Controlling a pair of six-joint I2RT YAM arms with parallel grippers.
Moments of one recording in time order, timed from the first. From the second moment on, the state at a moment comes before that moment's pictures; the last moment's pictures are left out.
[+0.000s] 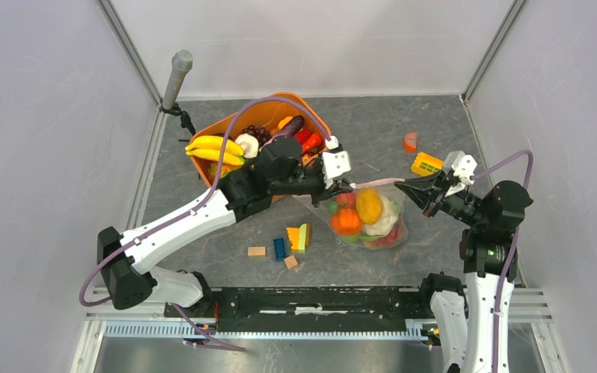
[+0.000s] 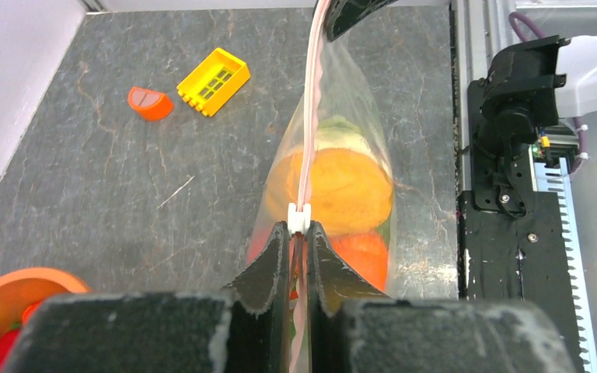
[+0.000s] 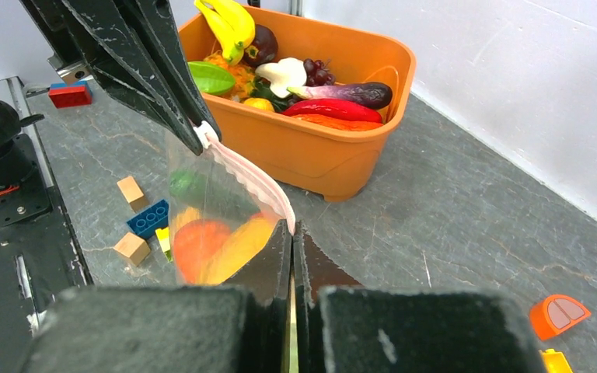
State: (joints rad) left arm -0.96 1.36 1.29 -0.23 0.39 0.28; right arm -0.21 0.56 0.76 -0.21 -1.14 -0.07
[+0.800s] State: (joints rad) left arm -0.88 1.18 1.12 -0.25 0.34 0.27; right arm -0.21 0.58 0.75 -0.19 -1.00 0.03
